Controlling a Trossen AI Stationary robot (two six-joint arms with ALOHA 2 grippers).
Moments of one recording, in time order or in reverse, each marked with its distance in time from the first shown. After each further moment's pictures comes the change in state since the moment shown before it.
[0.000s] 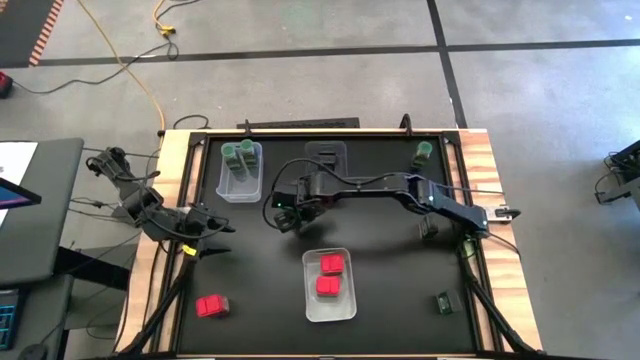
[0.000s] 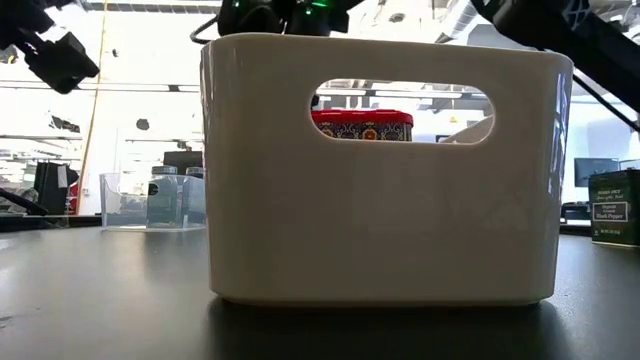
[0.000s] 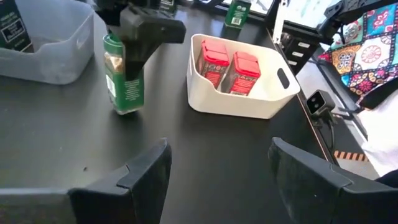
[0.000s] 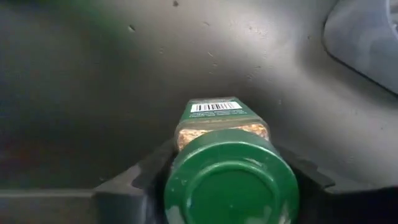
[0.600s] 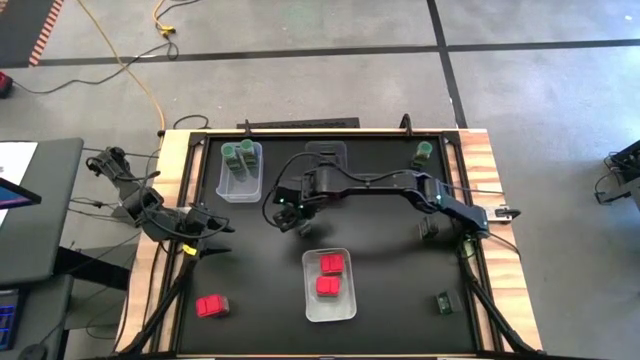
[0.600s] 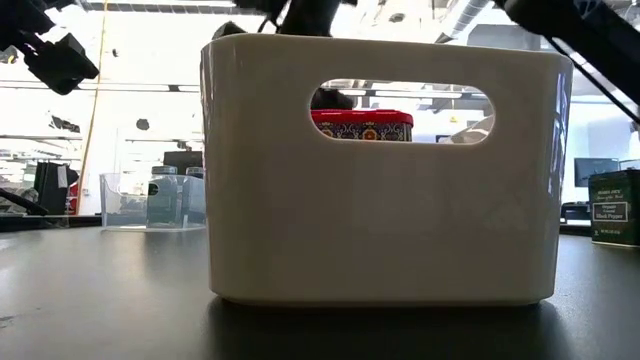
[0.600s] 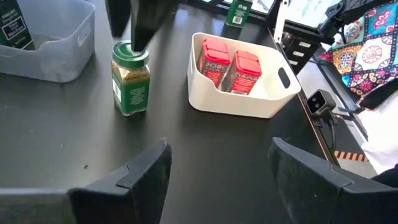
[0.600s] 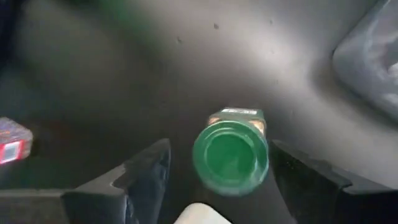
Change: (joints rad) left arm 0.000 0.000 0.000 -0.006 0.000 -0.009; right arm 0.011 -0.075 0.001 0.028 0.008 -0.089
